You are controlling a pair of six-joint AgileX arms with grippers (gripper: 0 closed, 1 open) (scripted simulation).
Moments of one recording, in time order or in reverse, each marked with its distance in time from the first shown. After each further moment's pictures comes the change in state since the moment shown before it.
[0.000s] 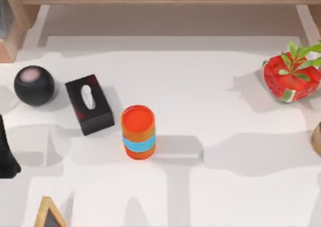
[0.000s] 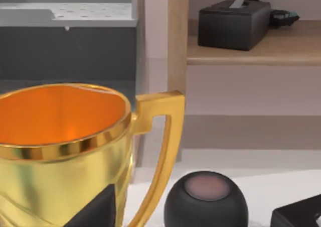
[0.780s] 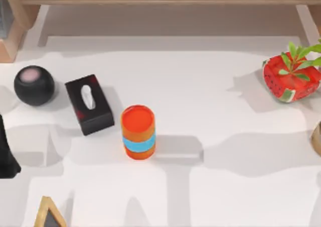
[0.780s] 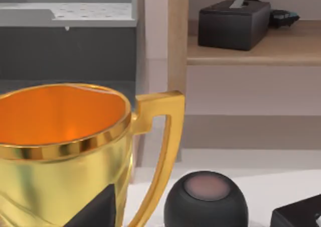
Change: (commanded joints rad) left arm 0.000 0.000 0.000 0.000 0.000 0.000; right arm 0.000 0.000 0.000 0.000 0.000 0.000
